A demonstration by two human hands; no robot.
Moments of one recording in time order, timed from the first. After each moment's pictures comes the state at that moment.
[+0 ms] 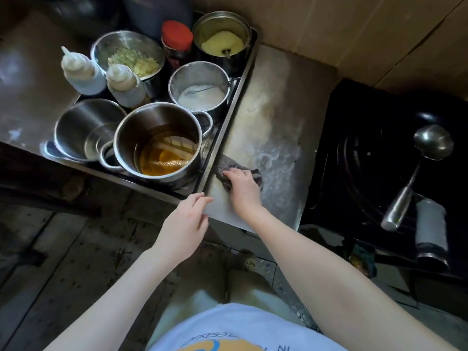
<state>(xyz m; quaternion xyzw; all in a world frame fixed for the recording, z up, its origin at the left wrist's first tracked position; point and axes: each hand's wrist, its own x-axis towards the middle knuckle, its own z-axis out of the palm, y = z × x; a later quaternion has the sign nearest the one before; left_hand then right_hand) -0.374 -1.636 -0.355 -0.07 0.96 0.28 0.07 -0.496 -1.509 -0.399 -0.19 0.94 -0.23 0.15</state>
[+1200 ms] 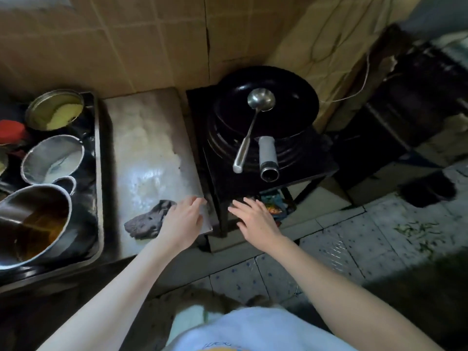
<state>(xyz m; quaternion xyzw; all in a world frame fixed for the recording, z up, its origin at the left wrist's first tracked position) -0.424 -1.468 -0.330 0.25 0.95 0.11 0.13 -0.358 -1.265 -0.375 -0.06 0.98 -0.17 0.04</state>
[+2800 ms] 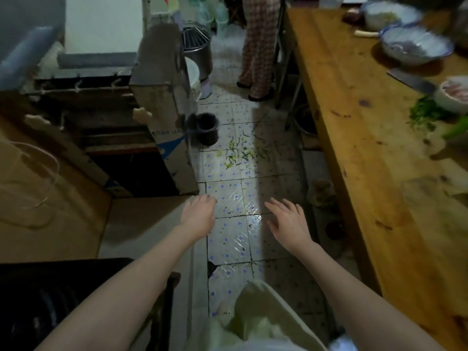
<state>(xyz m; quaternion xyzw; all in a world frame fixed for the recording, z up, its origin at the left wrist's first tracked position) -0.309 -0.887 -0.340 0.79 0.60 -0.10 0.11 -0.072 -0.938 -0.357 0.68 0.72 -0.17 -0.05</state>
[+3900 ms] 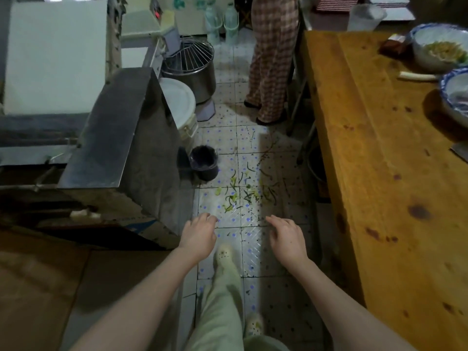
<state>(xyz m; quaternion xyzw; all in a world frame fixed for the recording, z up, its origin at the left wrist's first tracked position) -0.220 -0.527 -0.383 0.75 0.63 -0.09 0.18 0.007 -0.556 -0.394 0.71 0.66 -0.23 -0.10</state>
